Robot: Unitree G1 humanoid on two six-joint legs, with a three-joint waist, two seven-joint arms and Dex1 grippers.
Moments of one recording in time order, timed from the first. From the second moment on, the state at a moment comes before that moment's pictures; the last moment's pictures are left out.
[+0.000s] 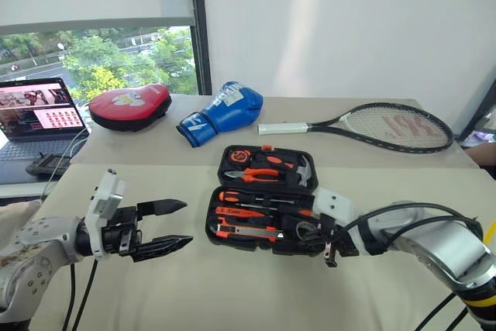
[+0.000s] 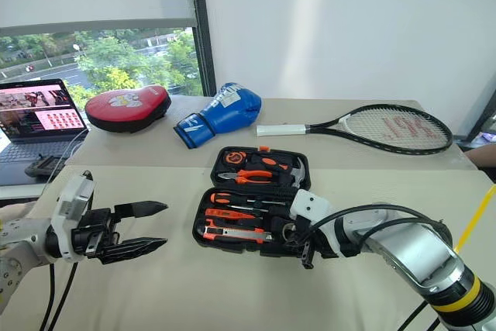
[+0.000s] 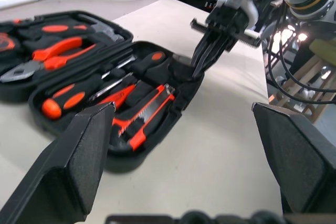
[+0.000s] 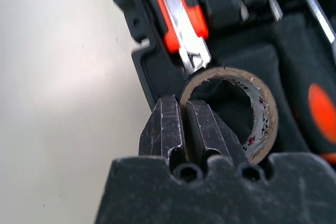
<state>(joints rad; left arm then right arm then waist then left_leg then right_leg) -0.02 0.86 0.35 -0.39 -0.87 0.64 -1.18 -0.45 -0.96 0.29 -0.57 0.50 1.07 0.83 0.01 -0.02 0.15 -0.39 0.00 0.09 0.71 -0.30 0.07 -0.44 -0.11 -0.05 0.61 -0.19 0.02</state>
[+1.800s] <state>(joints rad) -0.18 0.57 -0.20 -0.21 -0.10 0.20 -0.78 -0.13 -0.80 -0.18 -0.76 0.75 1.08 0.57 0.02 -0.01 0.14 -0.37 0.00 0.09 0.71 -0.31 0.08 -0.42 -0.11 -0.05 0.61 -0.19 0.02</state>
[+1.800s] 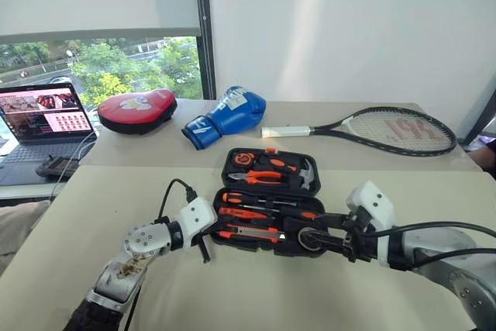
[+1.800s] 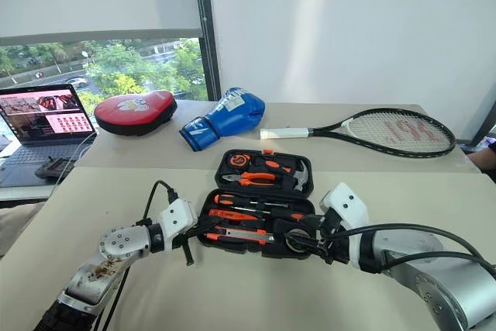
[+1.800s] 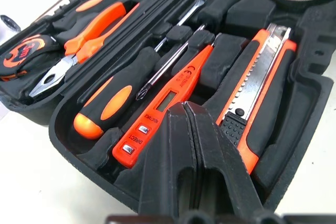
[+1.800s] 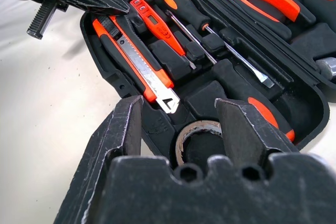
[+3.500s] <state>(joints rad) -0.95 0.27 0.08 0.57 -0.35 0.86 -0.27 -0.74 -0.59 -0.11 0.17 0.51 1.06 0.37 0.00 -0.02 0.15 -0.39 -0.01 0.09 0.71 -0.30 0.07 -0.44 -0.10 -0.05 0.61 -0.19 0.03</state>
